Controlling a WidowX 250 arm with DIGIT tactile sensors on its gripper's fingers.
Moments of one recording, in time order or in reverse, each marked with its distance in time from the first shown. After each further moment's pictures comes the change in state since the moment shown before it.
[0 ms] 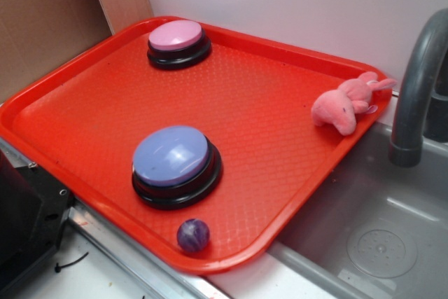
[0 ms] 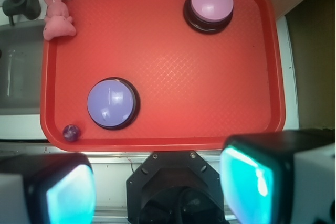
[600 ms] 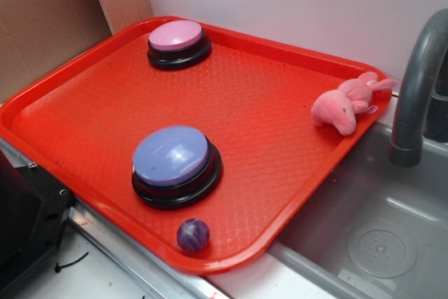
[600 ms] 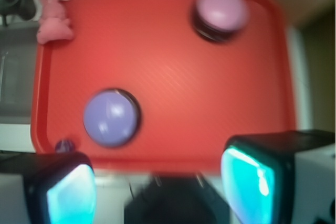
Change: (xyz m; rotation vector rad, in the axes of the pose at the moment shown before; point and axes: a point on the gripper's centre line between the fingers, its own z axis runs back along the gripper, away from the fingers) arm 0.032 -0.041 -0.058 -0.027 0.029 -0.216
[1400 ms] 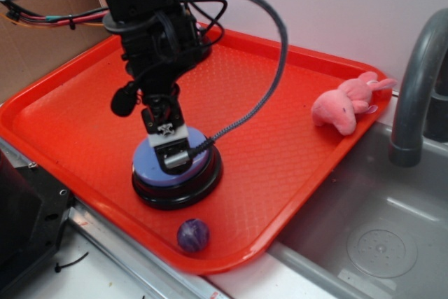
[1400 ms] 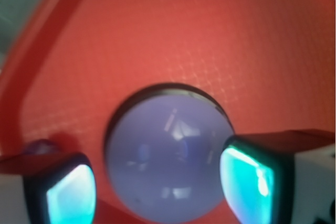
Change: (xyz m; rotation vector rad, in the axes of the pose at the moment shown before) arm 0.003 -0.039 -0.119 0.022 0.063 -0.340
